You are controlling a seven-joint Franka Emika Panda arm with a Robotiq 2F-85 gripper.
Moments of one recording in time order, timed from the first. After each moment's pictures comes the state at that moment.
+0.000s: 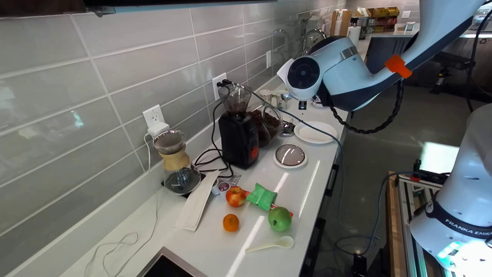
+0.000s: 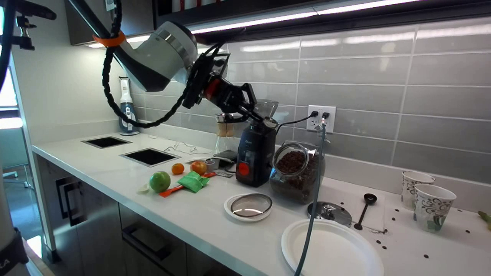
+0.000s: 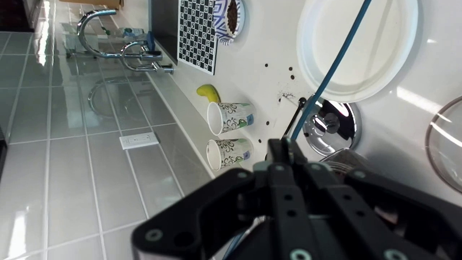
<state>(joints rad) -0.03 -0.22 -0.03 -2.49 -1.34 2.09 0.54</state>
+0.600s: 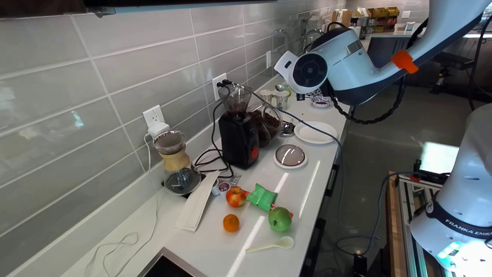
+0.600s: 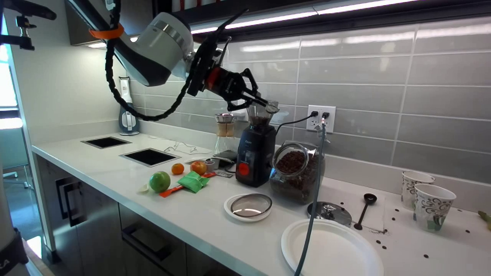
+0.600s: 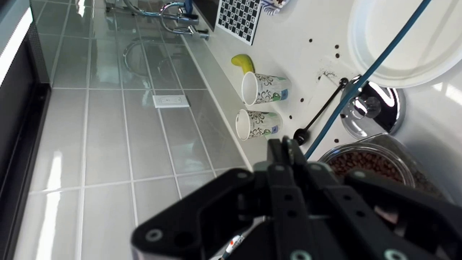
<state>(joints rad) -0.02 -0.27 -0.02 -2.48 -1.48 2.10 0.46</state>
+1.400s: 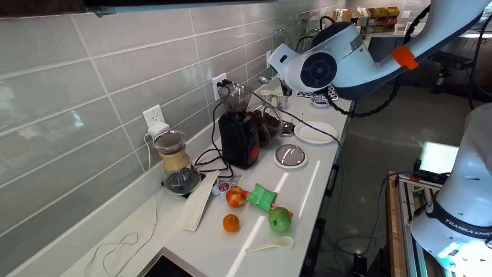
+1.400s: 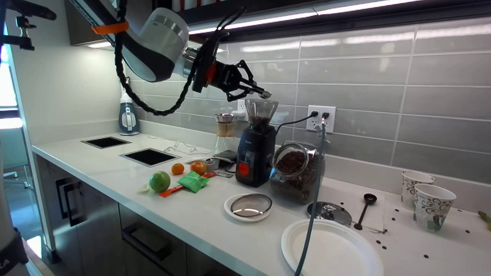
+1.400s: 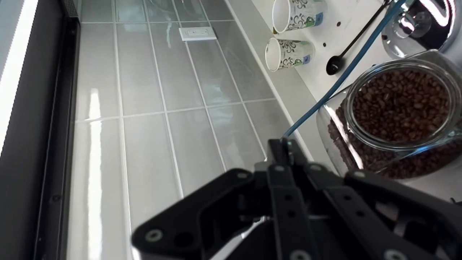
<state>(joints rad) 0.01 -0.28 -0.02 -2.46 -1.65 2.22 0.59</state>
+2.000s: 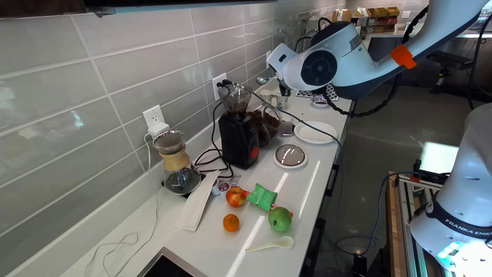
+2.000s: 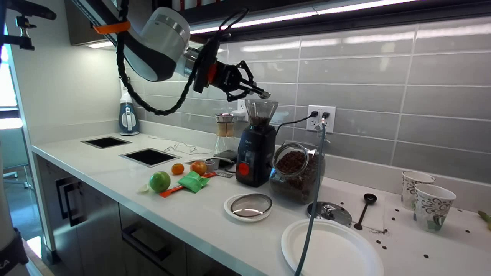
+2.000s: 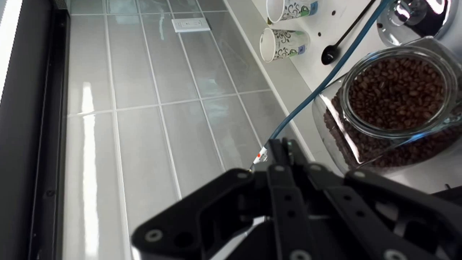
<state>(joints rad) 0.01 -0.27 -0.03 -2.44 -1.65 2.26 0.59</state>
